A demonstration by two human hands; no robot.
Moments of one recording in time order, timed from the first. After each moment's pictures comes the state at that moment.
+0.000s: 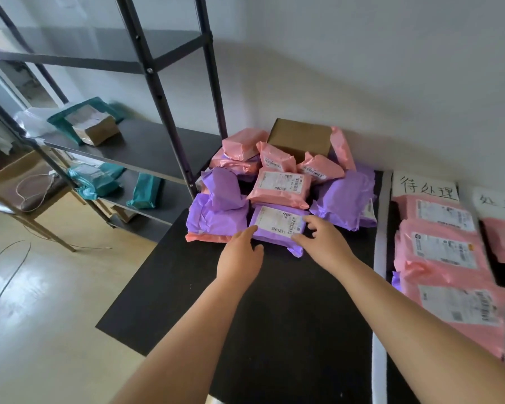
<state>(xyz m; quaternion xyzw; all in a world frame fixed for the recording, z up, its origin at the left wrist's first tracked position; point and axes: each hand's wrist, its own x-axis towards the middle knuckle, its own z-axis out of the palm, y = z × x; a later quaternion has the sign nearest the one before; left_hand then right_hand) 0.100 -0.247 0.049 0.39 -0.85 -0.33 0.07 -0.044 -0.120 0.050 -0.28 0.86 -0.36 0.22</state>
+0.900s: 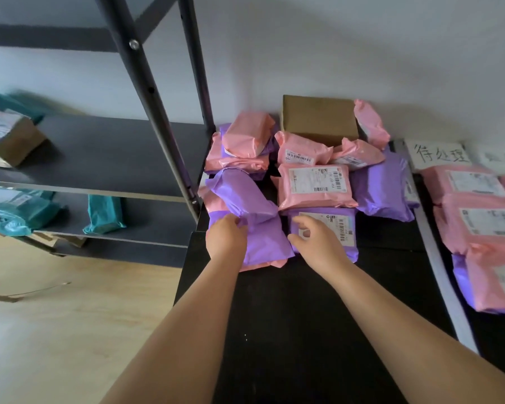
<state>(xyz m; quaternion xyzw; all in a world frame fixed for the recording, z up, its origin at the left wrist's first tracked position) 0.047 -0.491 -0.021 0.40 -0.86 -0.31 -0.03 -0.003 -0.311 0.013 -0.13 0.92 -0.33 0.19</state>
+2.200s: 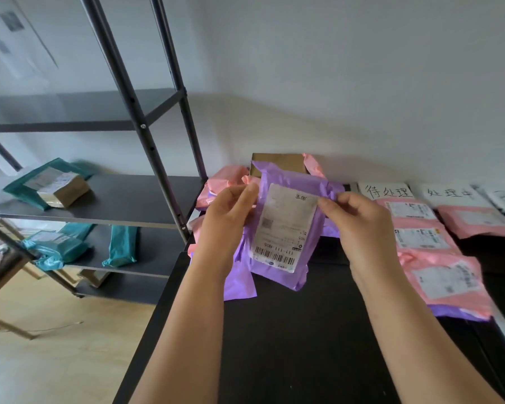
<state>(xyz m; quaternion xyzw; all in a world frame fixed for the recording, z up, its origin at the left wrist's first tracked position) 0.142 -0.298 0.206 0.21 -0.70 -0.65 0.19 0.059 -0.124 0.185 -0.15 0.75 -0.64 -0.05</state>
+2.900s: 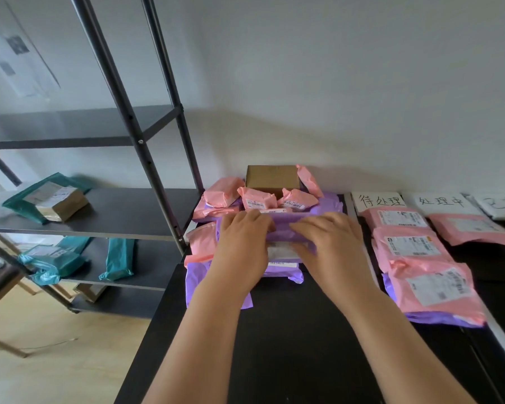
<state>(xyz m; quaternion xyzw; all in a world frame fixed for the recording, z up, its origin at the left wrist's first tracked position) 0.132 -0.275 0.193 0.08 -0.97 -0.10 0.20 0.074 -0.119 0.176 -0.34 0.89 -0.25 -0.19</state>
